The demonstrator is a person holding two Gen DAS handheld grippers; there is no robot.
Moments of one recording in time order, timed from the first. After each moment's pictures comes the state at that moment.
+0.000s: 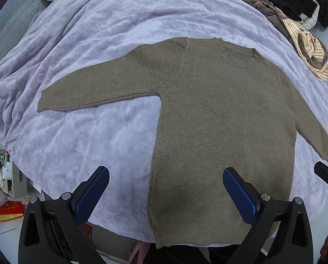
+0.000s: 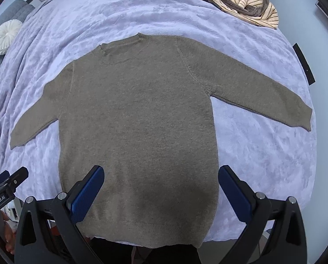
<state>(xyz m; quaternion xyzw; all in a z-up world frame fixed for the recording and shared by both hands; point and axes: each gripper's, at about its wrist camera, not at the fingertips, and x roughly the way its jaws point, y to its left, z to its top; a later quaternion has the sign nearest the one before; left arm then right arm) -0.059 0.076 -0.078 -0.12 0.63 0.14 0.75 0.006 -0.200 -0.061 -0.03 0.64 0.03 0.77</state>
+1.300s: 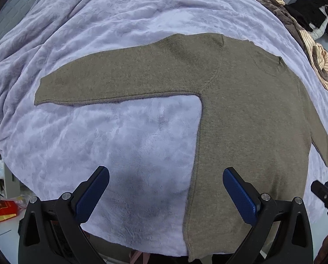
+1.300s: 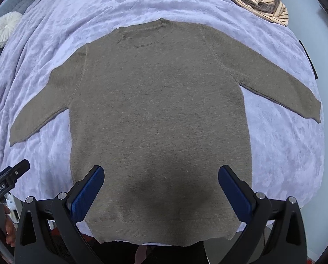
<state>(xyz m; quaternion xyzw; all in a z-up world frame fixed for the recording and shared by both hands) -0.068 0.178 -0.134 -0.17 0.64 0.13 0.74 -0.012 -0.118 -0.098 -0.04 0.66 0.04 0.75</state>
